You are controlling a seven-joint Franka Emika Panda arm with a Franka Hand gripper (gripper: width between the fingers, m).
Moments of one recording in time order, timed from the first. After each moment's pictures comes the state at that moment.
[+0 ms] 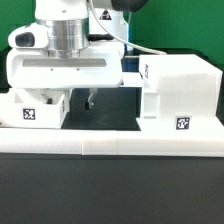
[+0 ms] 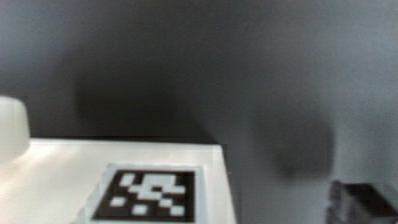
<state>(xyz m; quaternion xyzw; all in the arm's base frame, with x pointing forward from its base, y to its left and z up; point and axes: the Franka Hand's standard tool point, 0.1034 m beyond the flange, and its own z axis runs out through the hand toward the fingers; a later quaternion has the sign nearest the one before) 0.511 -0.090 0.007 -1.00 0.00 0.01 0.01</state>
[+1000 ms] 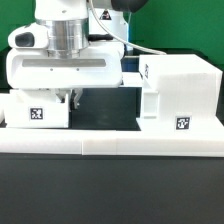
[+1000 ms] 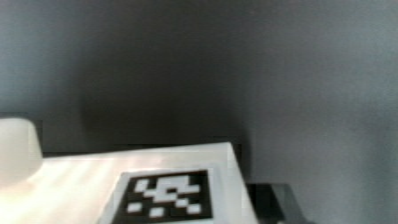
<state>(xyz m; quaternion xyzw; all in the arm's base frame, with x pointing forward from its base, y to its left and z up) 0.511 -0.090 0.006 -1.00 0.00 0.01 0.01</state>
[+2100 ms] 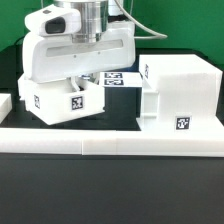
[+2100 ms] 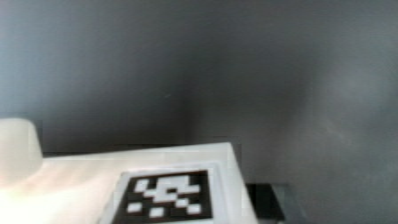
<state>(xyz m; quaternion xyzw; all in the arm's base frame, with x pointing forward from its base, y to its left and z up) 0.521 -0.059 0.035 -0.96 -0.29 0.01 0.00</state>
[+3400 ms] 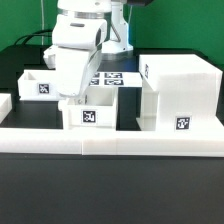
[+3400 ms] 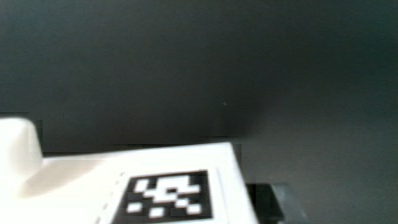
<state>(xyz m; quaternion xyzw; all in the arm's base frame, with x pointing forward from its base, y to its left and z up) 0.516 -0.063 0.021 -0.76 -0.65 0.03 -0.01</state>
